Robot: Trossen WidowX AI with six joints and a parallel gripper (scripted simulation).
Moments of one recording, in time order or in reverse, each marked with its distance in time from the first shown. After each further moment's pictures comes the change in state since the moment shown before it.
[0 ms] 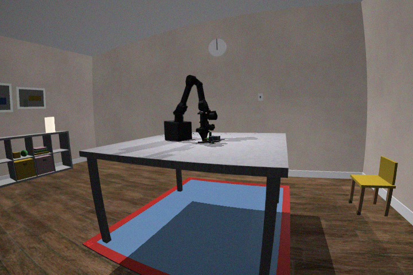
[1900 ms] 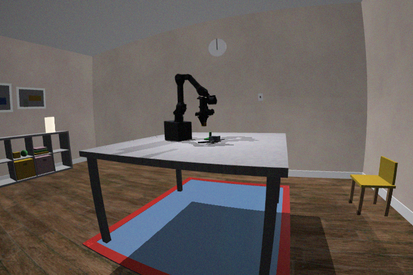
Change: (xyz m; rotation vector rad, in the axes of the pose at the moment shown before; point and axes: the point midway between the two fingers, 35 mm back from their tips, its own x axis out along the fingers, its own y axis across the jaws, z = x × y) arm -0.117 0.000 -0.002 0.006 0.011 -0.003
